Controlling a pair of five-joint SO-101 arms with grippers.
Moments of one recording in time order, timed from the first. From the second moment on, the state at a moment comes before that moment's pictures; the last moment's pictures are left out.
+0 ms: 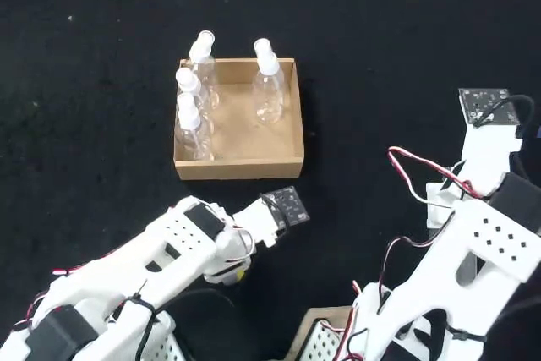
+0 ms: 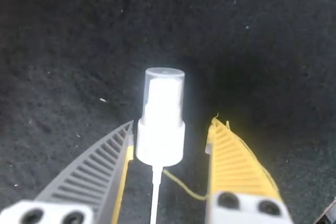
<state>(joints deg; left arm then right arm) 36.0 -27.6 62.5 52.2 -27.1 36.2 -40.1 26.8 94.4 30.5</state>
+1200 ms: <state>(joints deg) 18.7 -70.2 40.3 73.5 -24.2 -6.2 -88.5 74.2 47.1 -0.7</state>
